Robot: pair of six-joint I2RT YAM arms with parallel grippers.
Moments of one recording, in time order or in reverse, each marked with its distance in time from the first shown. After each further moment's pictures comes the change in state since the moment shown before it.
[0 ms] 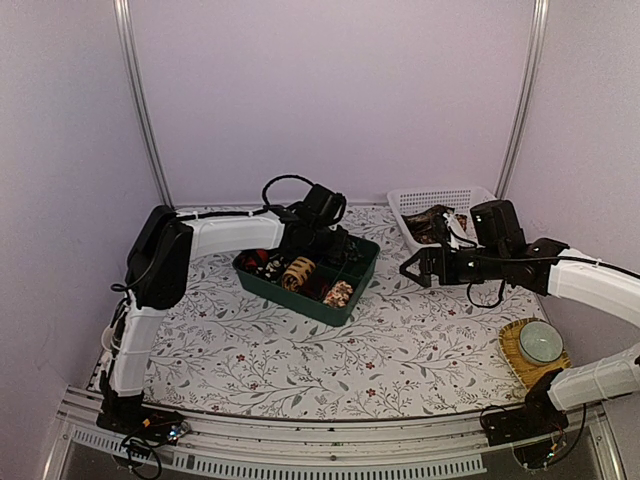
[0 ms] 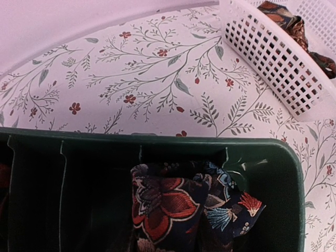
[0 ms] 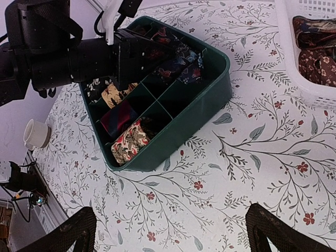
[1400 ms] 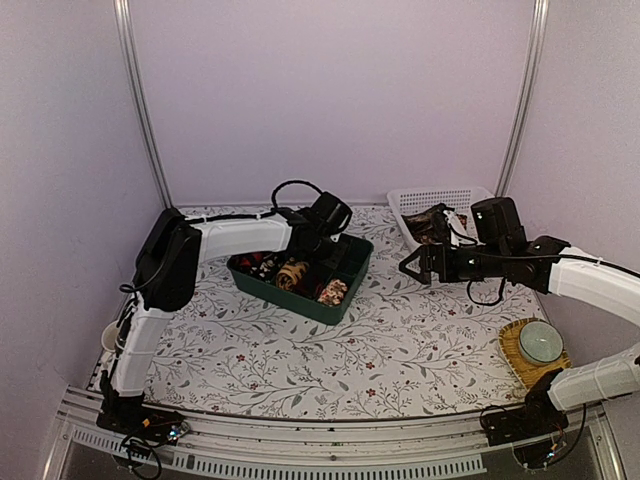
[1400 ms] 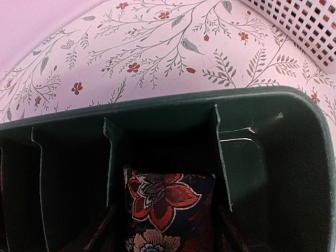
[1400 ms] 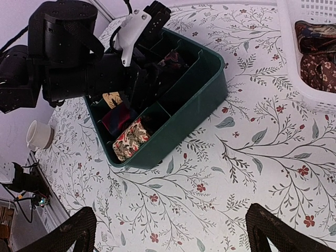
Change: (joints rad) left arm -0.018 0.048 0.063 -0.147 -0.058 0.105; right arm 0.000 0.000 0.017 -0.004 -0.006 0.000
